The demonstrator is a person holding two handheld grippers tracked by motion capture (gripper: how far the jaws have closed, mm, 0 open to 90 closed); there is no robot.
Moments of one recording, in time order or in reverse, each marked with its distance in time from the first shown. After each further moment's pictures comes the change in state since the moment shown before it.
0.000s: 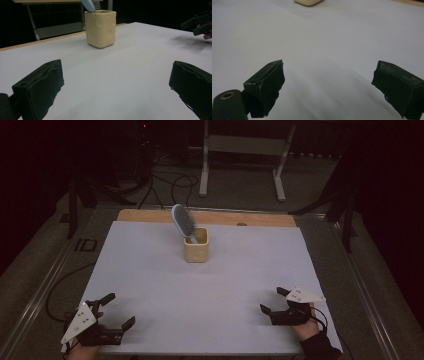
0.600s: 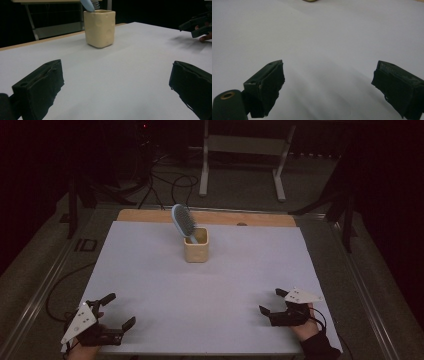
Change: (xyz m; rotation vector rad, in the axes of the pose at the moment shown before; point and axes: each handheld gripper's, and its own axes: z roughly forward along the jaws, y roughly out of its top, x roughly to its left) left arm 0.000 0.000 0.000 0.001 -0.006 -0.001; right arm 0.002 -0.001 0.005 0.019 0.008 -0.018
